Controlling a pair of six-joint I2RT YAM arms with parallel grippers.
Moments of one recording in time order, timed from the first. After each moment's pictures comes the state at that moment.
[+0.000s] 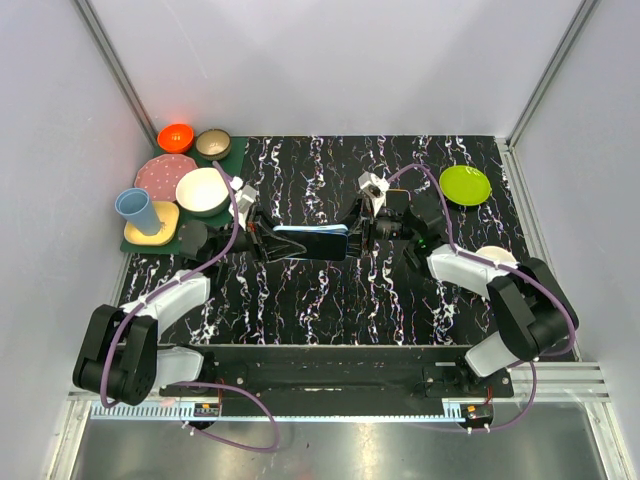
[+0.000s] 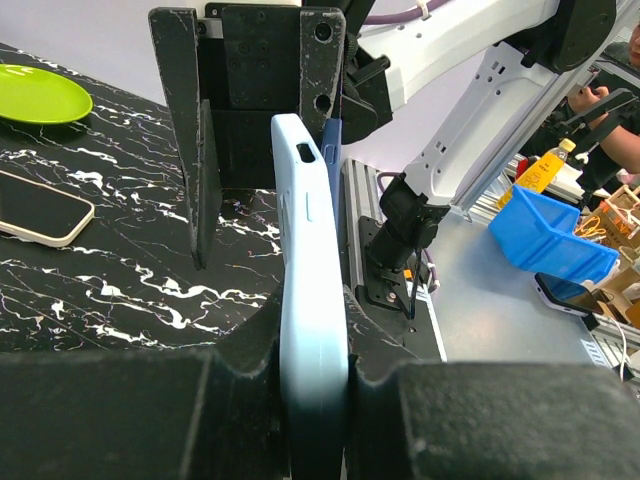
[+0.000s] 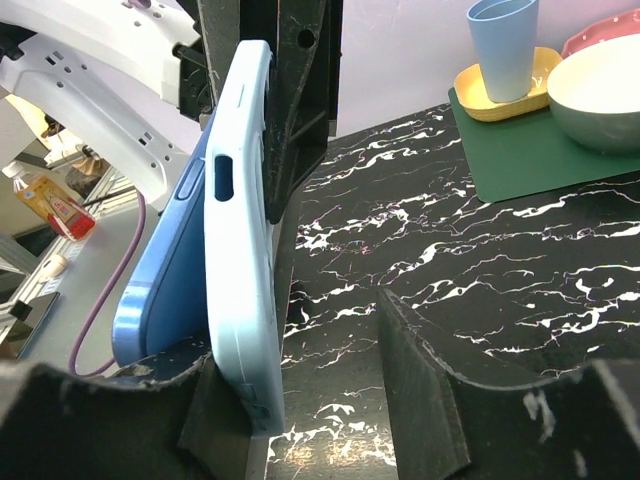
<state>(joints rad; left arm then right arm) -0.28 1.25 0.53 1.15 1.19 -0.81 0.52 1.53 0.77 0.96 -1.07 0.53</state>
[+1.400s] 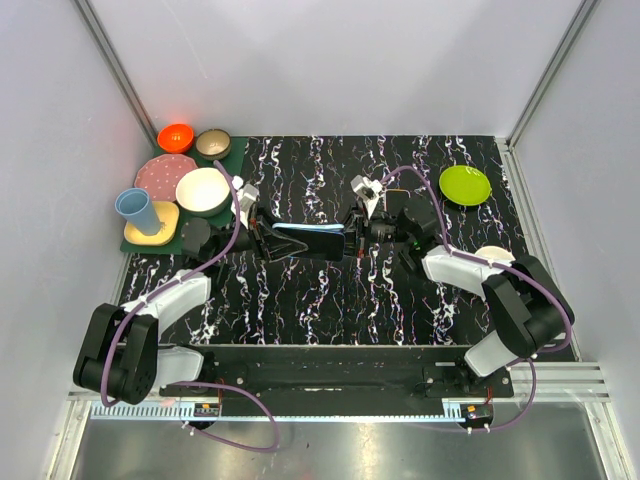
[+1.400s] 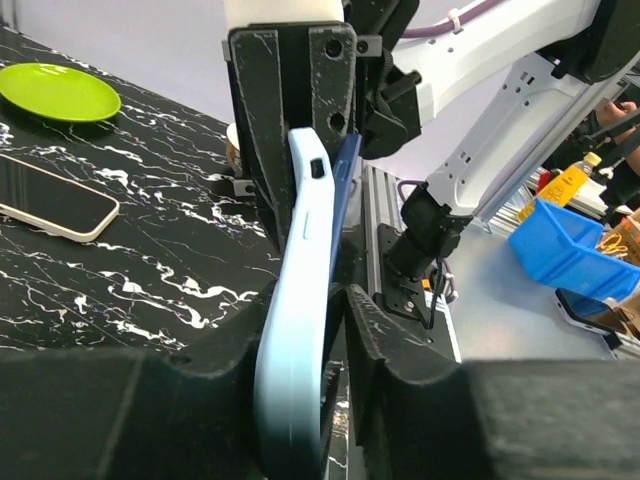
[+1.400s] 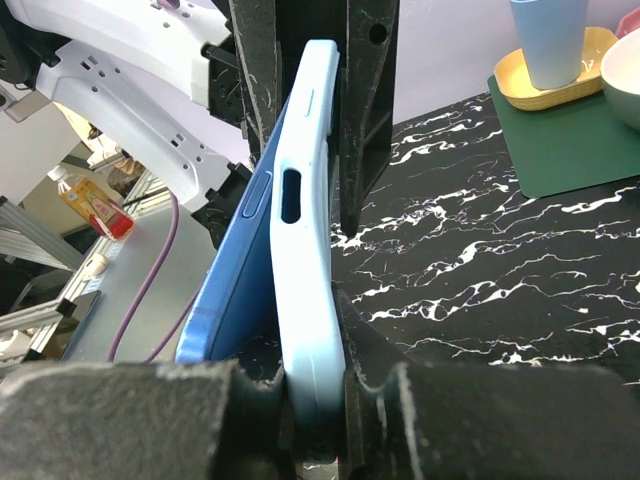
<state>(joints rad) -0.29 1.25 0.53 1.09 1.15 -0.75 0.55 1.55 0.77 1.00 -1.08 0.60</state>
